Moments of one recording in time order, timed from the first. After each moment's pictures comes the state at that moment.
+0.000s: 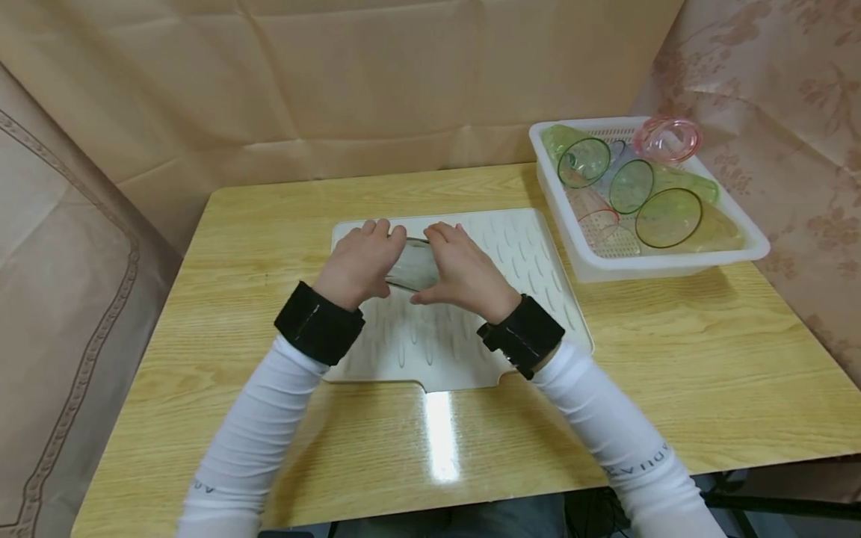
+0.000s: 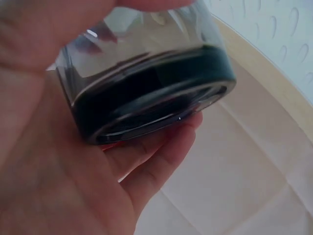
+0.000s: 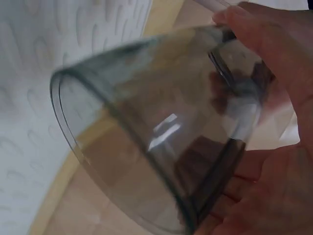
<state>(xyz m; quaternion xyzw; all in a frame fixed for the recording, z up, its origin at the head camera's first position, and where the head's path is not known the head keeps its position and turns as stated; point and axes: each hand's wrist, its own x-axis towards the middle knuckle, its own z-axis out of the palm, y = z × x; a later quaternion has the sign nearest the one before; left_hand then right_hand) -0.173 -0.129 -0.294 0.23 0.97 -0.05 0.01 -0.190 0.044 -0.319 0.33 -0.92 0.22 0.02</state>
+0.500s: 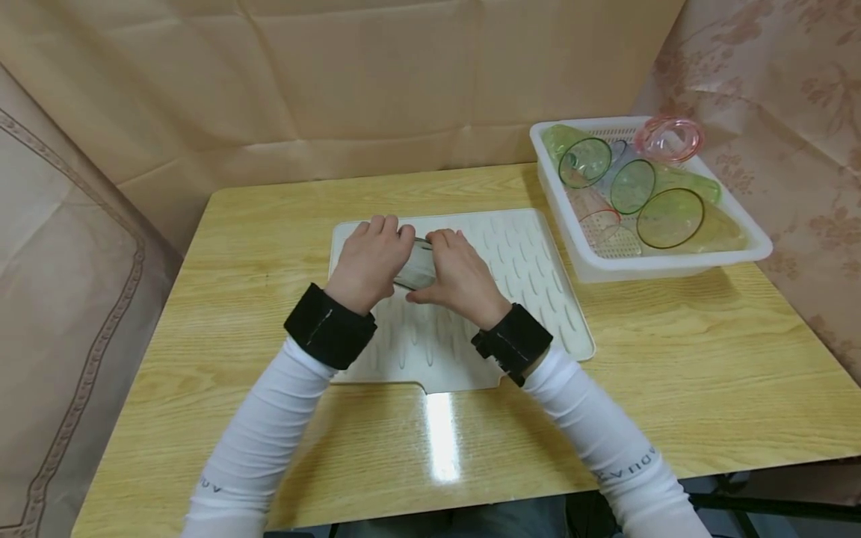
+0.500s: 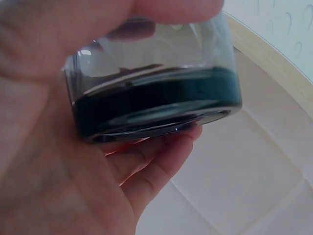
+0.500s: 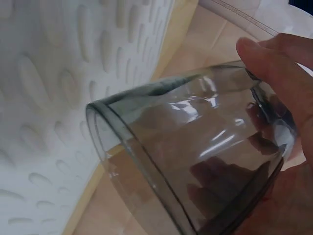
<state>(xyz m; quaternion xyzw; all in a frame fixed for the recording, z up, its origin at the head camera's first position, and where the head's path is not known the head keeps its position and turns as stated) -0.167 -0.117 -0.292 0.24 0.96 -0.10 -0.06 -0.192 0.037 -0.338 0.28 -0.93 0.24 0.03</state>
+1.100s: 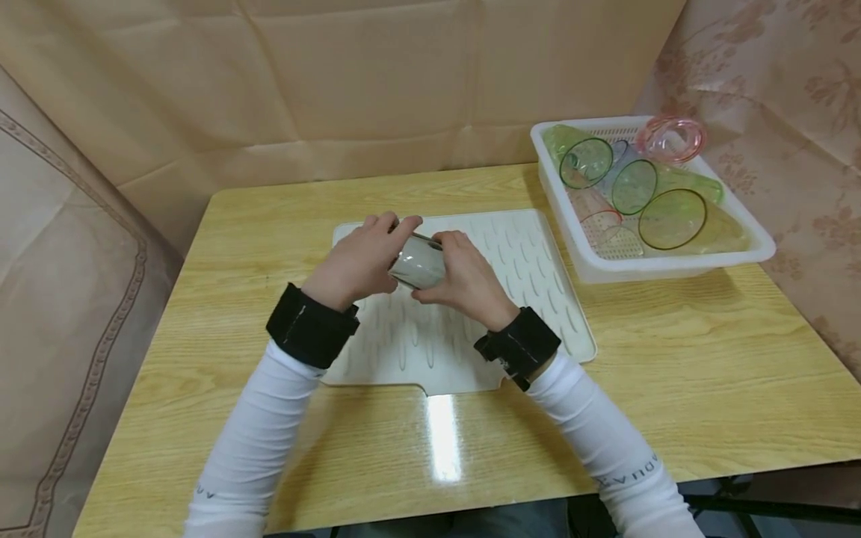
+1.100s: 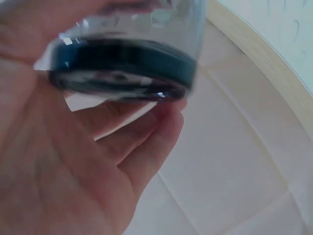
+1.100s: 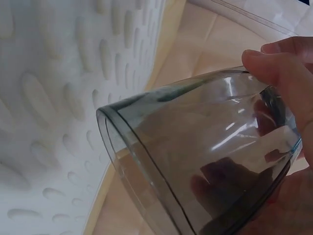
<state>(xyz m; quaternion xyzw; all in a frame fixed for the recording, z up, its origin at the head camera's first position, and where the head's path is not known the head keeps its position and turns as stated) -0.179 -0.134 -0.287 0.26 0.96 0.10 0.02 -0.194 0.043 -0.345 0.26 -0.91 0.33 0.03</state>
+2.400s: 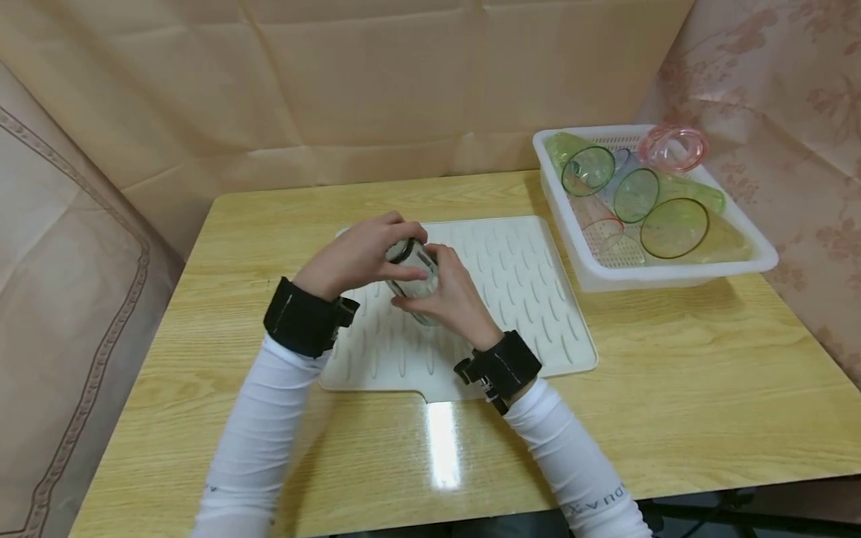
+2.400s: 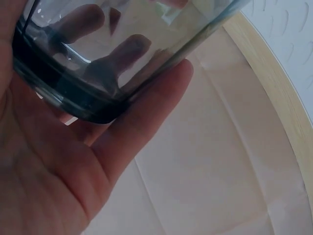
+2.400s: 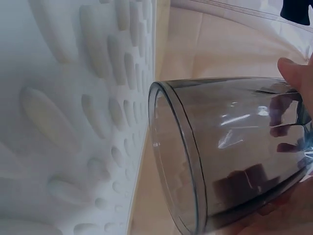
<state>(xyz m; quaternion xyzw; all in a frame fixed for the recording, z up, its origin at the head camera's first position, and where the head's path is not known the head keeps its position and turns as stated) -0.192 -0.145 -0.282 0.33 0.92 0.21 0.01 -0.184 0.028 -0.370 0.24 -0.84 0.48 0.02</state>
